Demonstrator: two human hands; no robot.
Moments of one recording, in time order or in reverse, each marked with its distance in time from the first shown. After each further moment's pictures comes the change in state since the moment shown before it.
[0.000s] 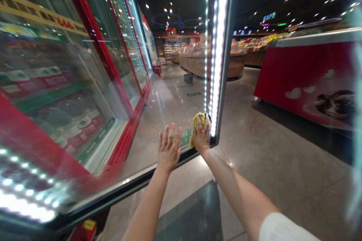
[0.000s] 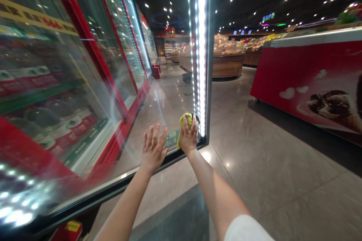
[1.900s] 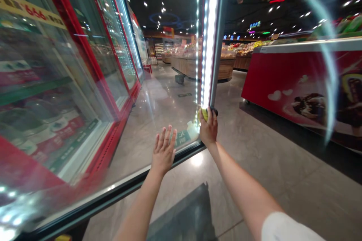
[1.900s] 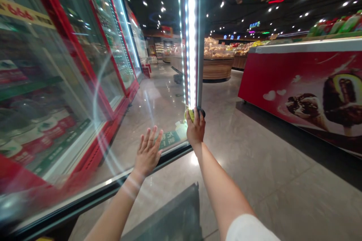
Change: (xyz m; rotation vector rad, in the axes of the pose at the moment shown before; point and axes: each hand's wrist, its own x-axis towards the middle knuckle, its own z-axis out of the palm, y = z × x) left_hand 0.002 0.012 0.014 -0.013 -0.110 0.044; right_hand 0.036 0.070 -0.034 -0.270 0.008 -0.124
